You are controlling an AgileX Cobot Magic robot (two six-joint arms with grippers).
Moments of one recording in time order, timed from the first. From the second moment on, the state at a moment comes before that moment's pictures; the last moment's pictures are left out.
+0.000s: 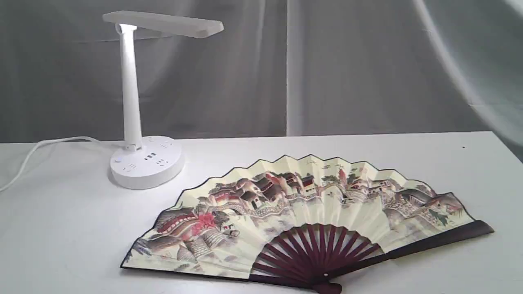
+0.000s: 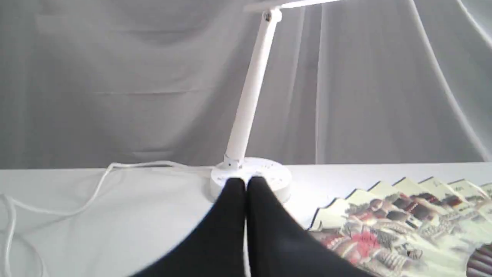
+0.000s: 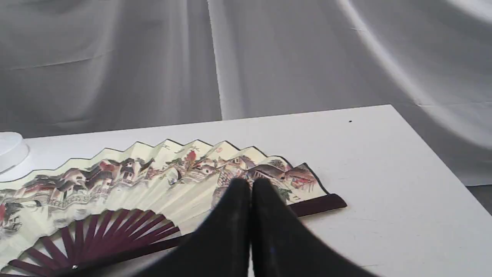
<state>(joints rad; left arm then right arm) -0.09 0.00 0.00 0.04 0.07 -0.08 0.07 0.01 0.00 -0.30 0.18 0.39</state>
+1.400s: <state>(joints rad) -0.09 0.00 0.00 -0.02 0.24 -0.12 0.07 0.01 0.00 -0.26 0.31 0.39</state>
